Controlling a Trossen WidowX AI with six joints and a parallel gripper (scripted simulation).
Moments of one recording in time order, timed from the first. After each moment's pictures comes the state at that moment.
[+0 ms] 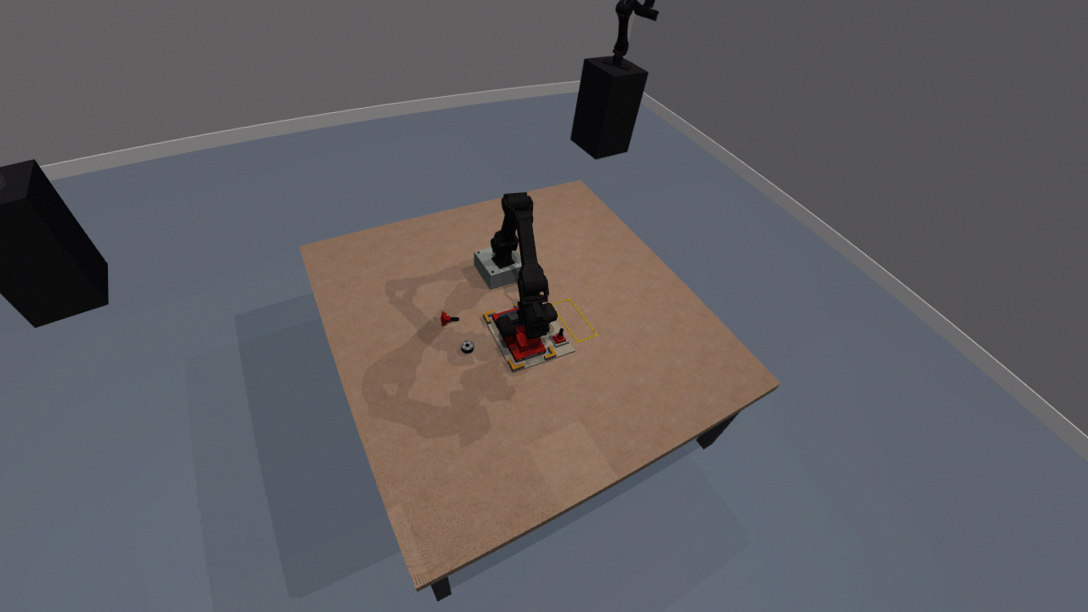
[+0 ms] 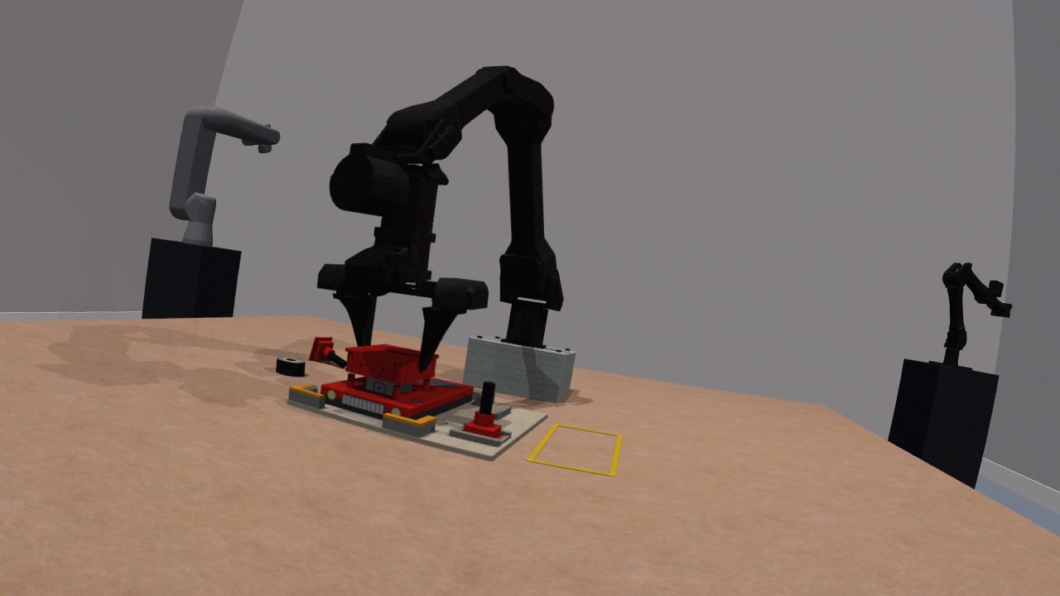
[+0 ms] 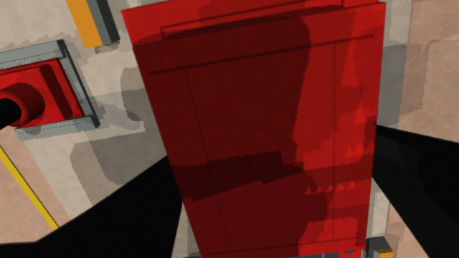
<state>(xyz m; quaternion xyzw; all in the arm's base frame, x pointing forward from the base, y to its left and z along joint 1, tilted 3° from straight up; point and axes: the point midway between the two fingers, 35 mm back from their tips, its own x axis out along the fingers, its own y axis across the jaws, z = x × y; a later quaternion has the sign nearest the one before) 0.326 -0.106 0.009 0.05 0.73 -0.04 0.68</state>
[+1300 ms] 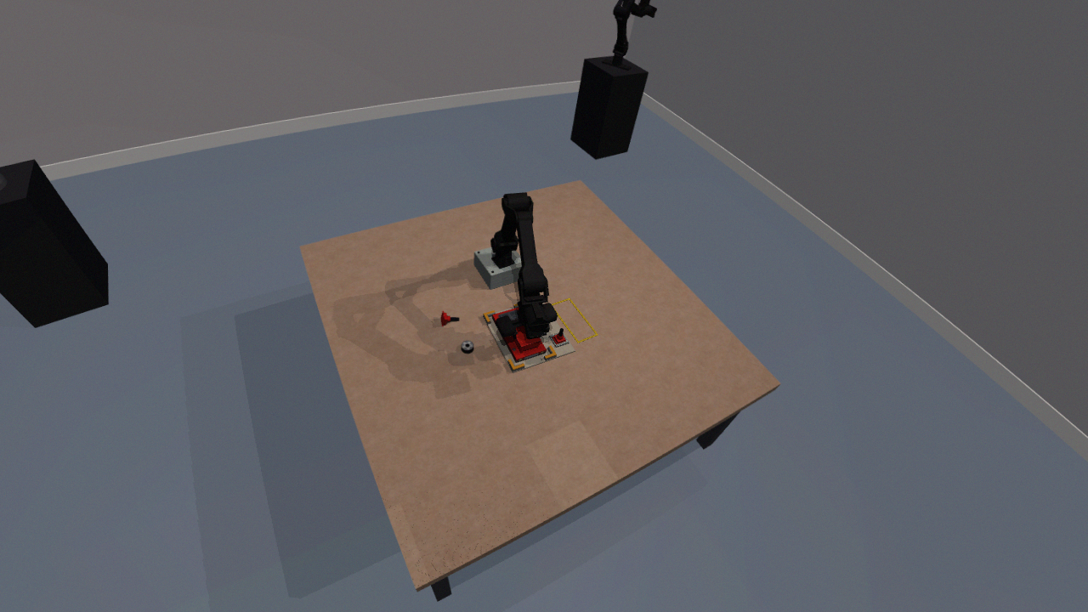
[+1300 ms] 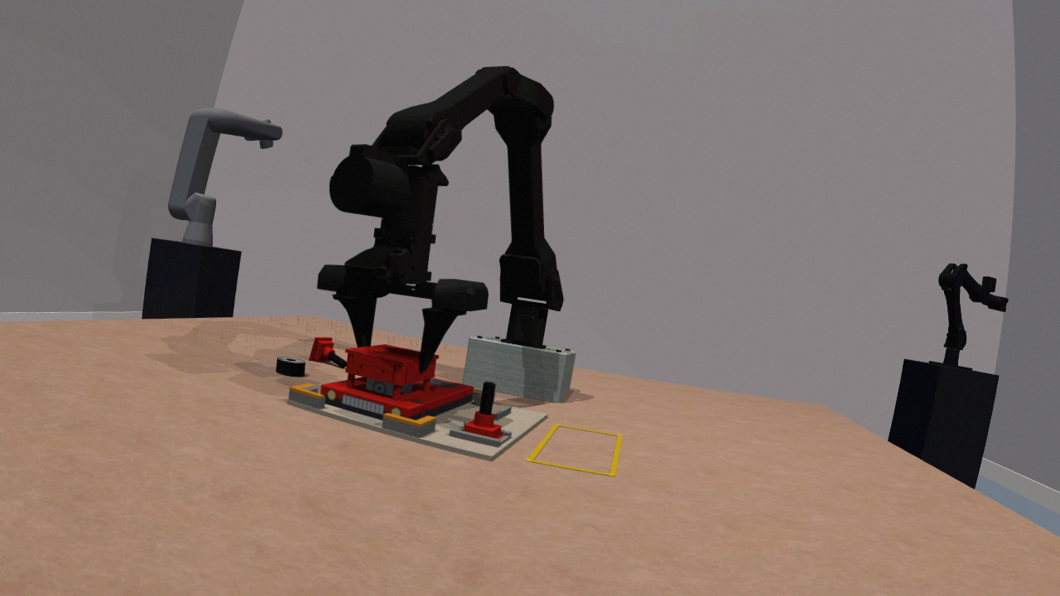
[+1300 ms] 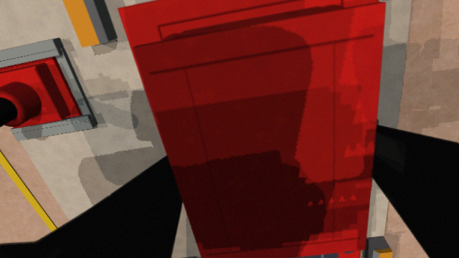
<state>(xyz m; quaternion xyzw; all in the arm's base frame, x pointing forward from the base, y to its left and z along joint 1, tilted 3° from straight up) 0.325 -0.107 0.008 0.05 0.73 -0.04 0.68</state>
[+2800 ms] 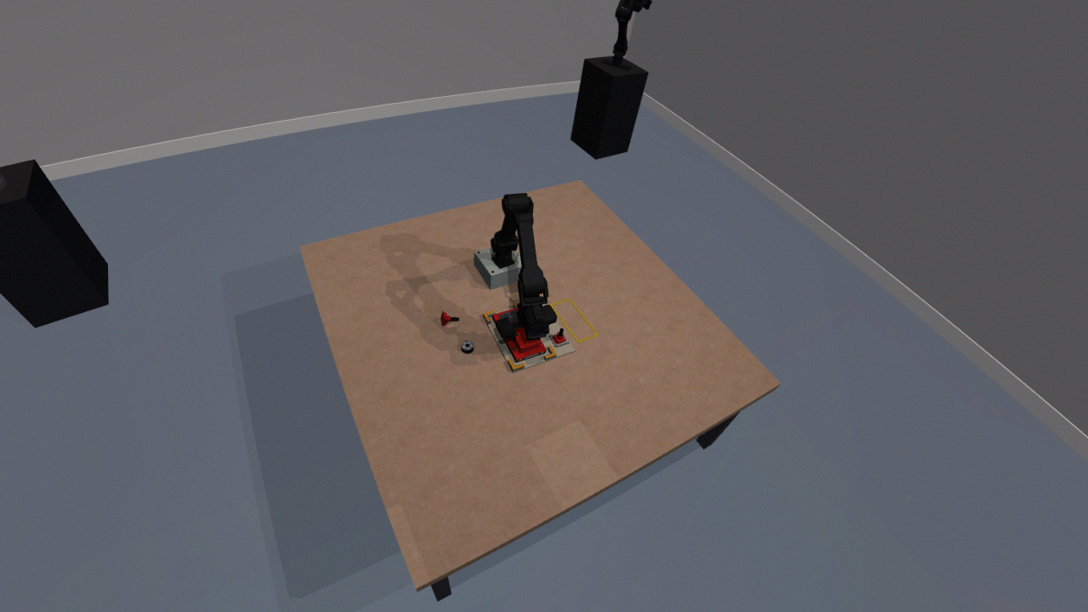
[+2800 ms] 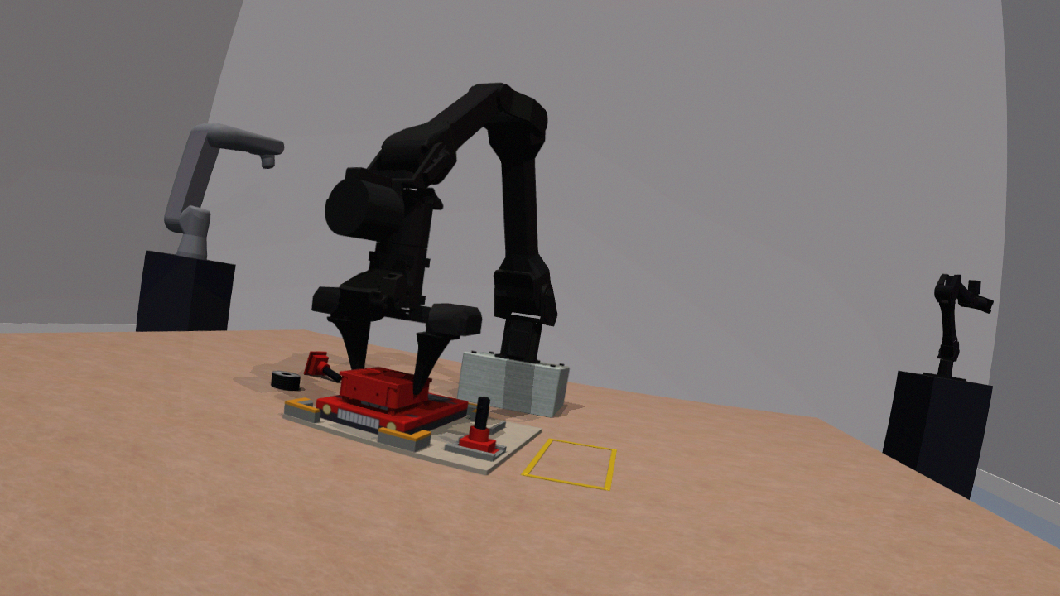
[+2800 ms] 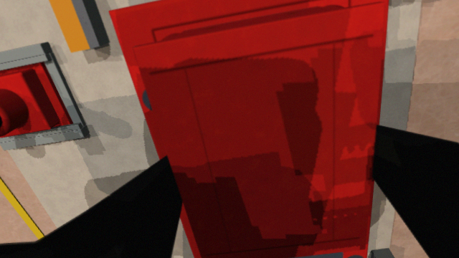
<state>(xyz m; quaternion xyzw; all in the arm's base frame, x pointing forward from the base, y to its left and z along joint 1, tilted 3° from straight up) 0.325 -0.107 -0.001 0.05 0.73 -0.04 0.68</state>
